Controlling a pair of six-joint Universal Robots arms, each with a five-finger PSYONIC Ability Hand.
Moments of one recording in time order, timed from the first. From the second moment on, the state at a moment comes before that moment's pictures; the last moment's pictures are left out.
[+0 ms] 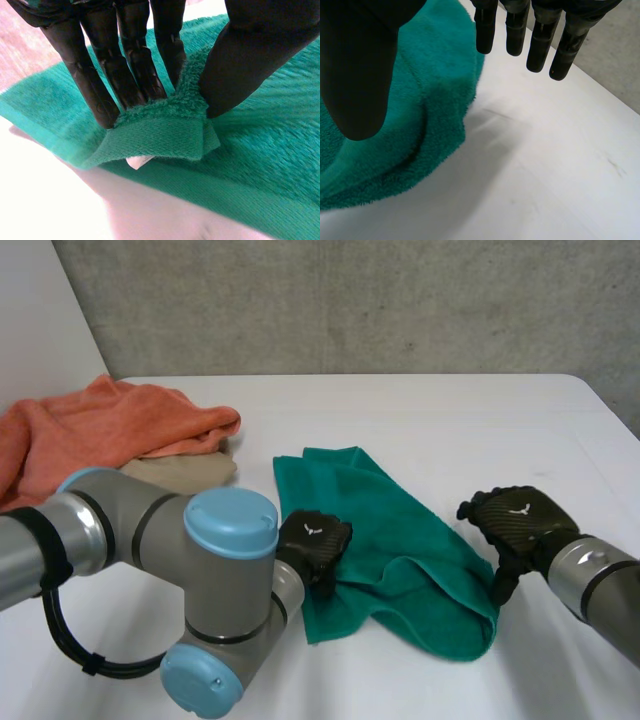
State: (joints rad) left arm 3.94 -2.25 -1.36 3.20 -1.63 3.27; right arm 1.80 -1.37 1.81 0.05 1.35 2.66; left_hand 1.11 1.19 1.16 1.19 0.96; right_hand 0.24 0.28 0.29 0.28 0.11
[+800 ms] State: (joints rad) left arm 4.10 -1.85 -1.22 3.30 -1.63 3.40; right arm 2.03 -1.17 1.60 0.16 1.33 3.29; left_hand 1.11 1.20 1.18 1.20 0.96; right_hand 0.19 0.21 0.21 0.23 0.06
